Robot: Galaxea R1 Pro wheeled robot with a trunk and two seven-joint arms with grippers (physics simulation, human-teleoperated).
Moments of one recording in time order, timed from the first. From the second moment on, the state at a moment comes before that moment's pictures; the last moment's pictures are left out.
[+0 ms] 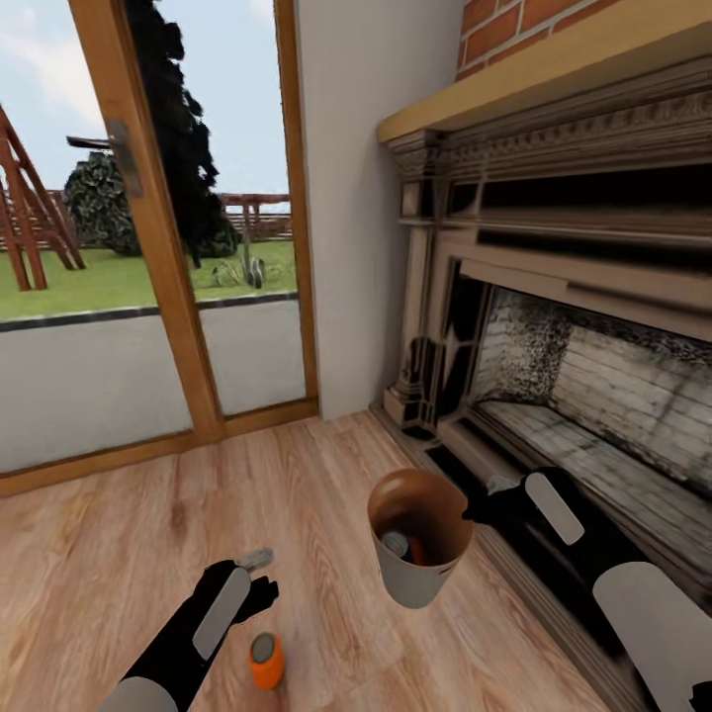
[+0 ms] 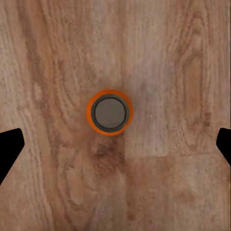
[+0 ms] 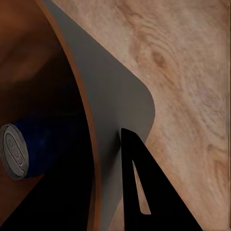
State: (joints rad) left arm -0.48 -0.03 -0.16 -0.85 0.70 0.69 0.60; right arm -0.77 -0.25 0.23 -0.82 -0.88 1.03 -0.13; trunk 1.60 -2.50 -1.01
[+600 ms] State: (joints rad) left arm -0.54 -0.01 -0.18 -0.63 0.68 0.69 0.56; right arm -0.77 -0.25 0.23 -0.82 -0.87 1.03 -0.13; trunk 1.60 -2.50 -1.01
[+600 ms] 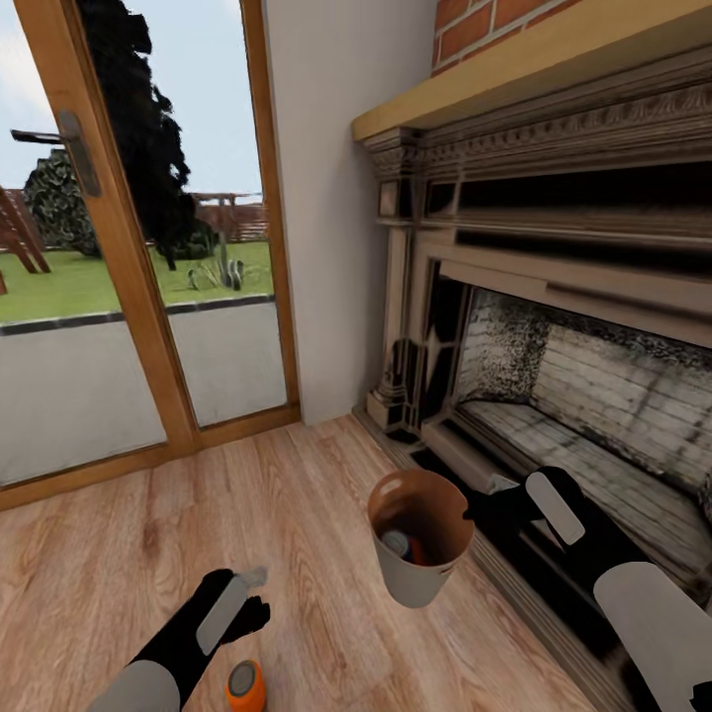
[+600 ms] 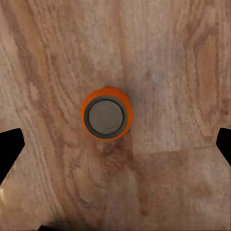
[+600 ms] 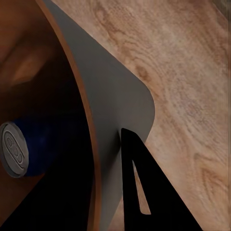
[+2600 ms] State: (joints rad) left arm -0.66 0.03 -0.21 -0.45 0.62 0.53 0.37; right arm -0.73 -0.34 0.23 -1.06 -0.89 1.05 -0.13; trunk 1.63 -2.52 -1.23
